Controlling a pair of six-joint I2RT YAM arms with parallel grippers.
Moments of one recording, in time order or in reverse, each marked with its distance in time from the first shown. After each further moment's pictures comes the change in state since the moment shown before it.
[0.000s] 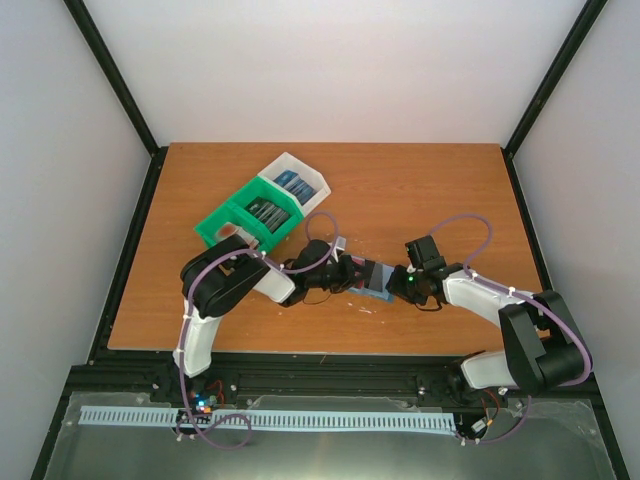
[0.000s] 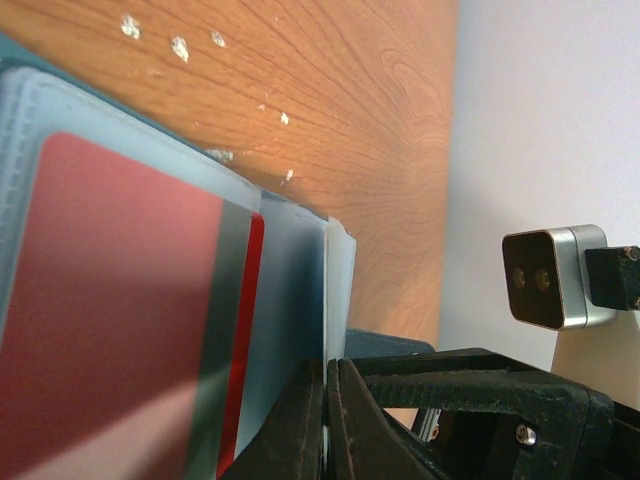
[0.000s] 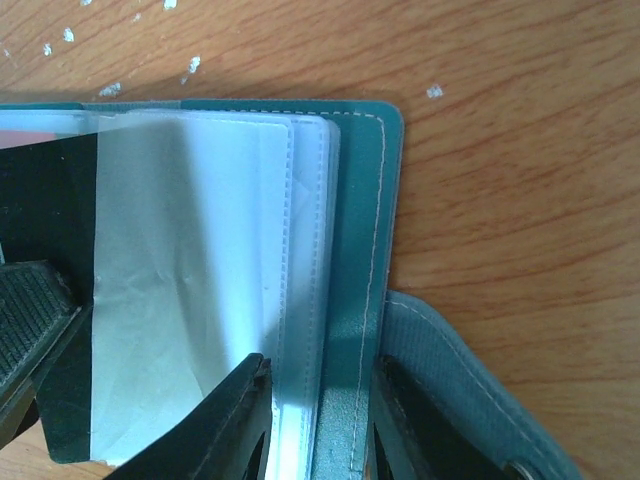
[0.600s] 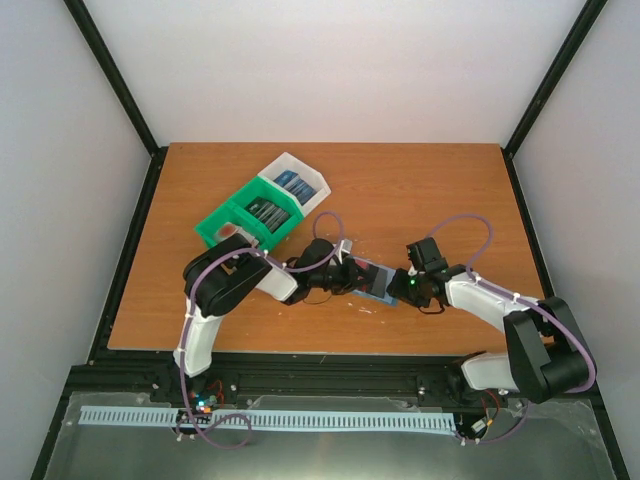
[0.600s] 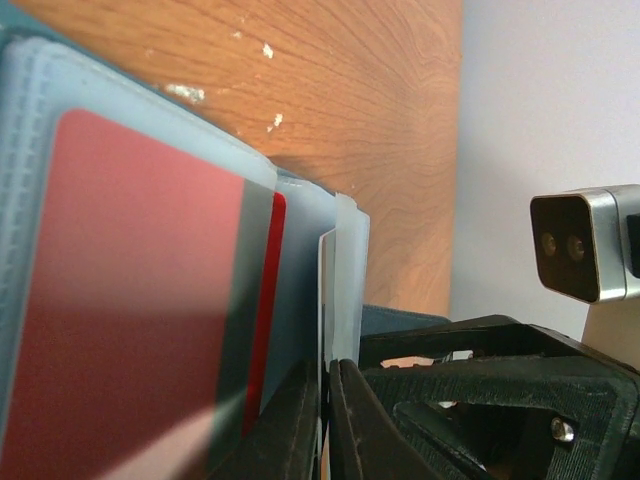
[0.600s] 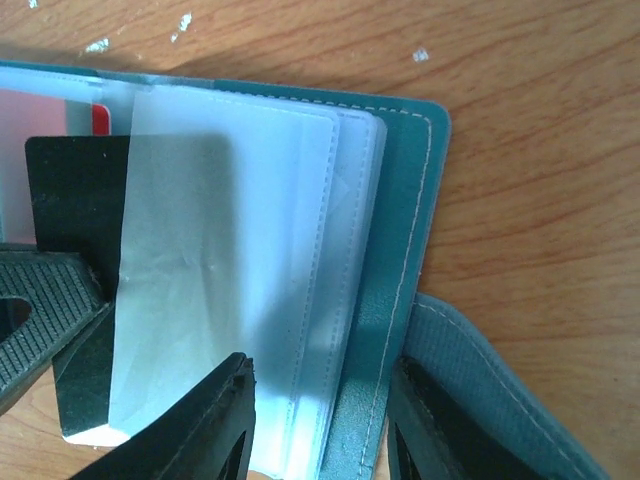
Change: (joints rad) left arm -0.001 0.015 0.029 -0.052 0.085 0.065; right arm 0.000 -0.039 -0.008 -0.049 0.006 -0.056
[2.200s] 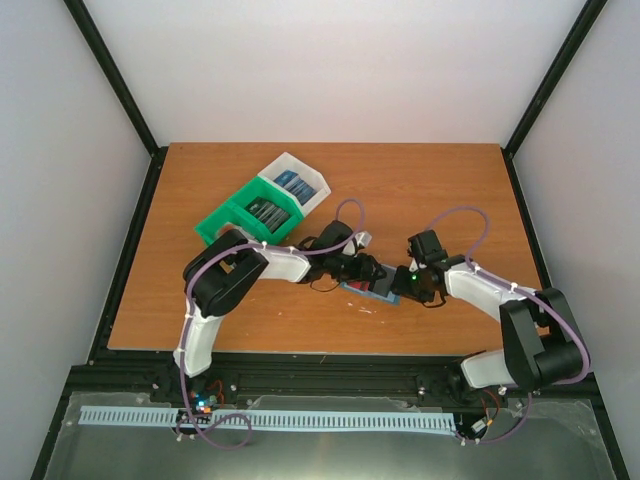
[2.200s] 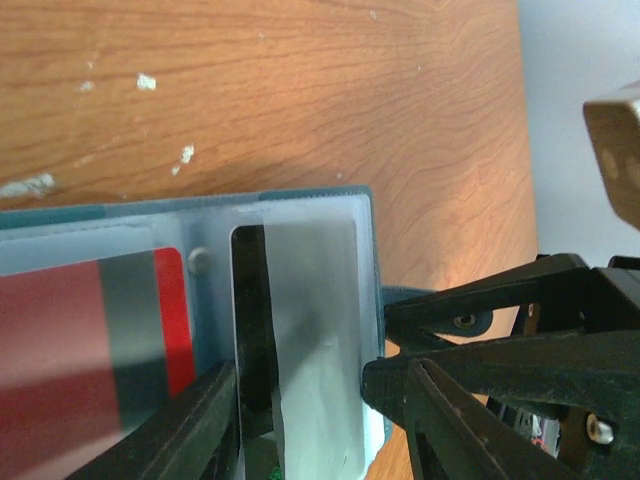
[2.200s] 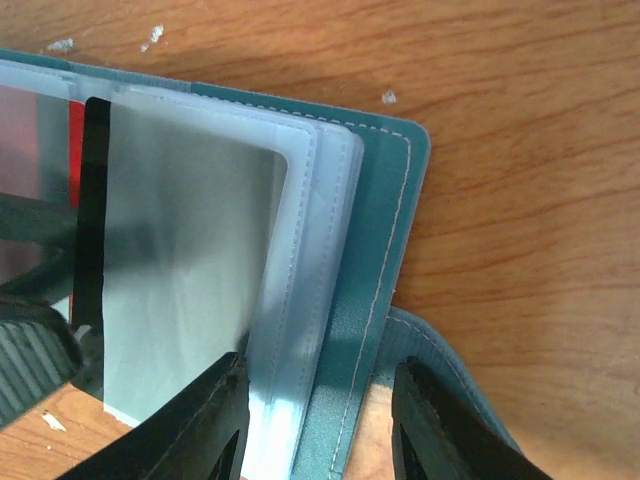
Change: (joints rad) left arm -0.002 -0.003 0.270 -0.499 0.050 0.373; right arm -0.042 0.052 0.074 -0.103 0.016 -0.134
